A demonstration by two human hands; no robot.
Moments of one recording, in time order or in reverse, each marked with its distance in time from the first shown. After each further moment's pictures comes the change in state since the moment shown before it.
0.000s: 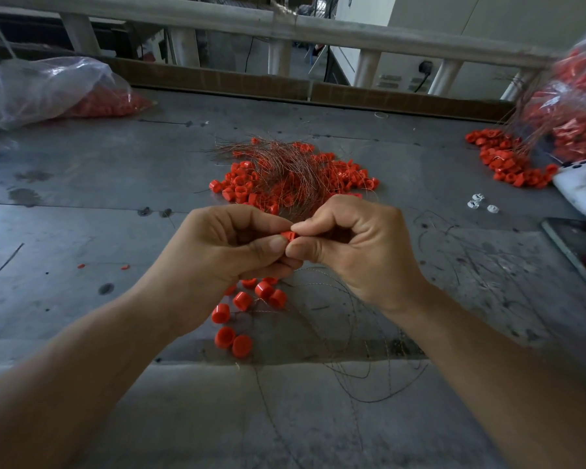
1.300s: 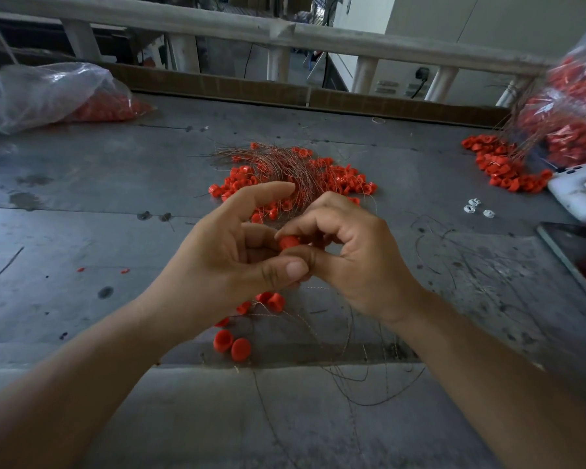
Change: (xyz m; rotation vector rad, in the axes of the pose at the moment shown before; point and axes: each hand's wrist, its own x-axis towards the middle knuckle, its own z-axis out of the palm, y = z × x) left_hand -0.003 -0.001 0.002 0.103 -0.092 0.147; right_hand 0.000 -0.006 -0.001 -0.120 -0.114 0.043
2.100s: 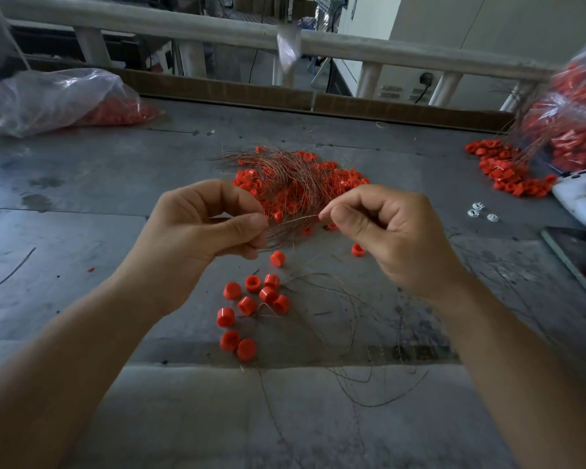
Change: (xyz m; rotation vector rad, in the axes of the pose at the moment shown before) left_hand 0.009 0.003 -0.028 -0.031 0.177 0.007; right_hand 0.002 -0.004 -0.031 0.035 0.023 0.094
